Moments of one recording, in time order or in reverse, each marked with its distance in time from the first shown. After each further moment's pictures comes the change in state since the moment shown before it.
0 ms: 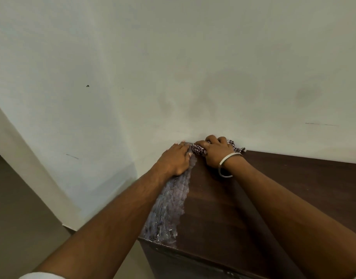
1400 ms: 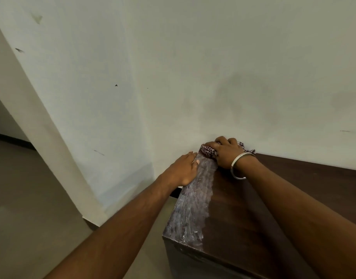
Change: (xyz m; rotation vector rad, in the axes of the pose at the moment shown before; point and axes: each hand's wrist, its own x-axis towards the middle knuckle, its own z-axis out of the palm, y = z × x) left_hand -0.035 -0.037 0.005 -0.223 -0.024 -0.033; right_hand 0.020 -0.028 0.002 -0.029 -0.052 -0.066
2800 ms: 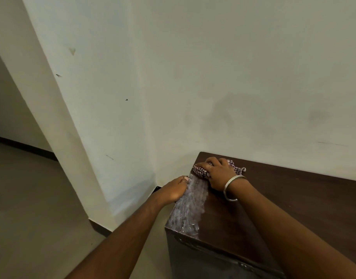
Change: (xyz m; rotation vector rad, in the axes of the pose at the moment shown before) left_hand -0.055 -0.009 0.010 -0.340 -0.083 -0.109; right_hand -0.061 -0.028 0.006 0.028 -0.009 -0.077
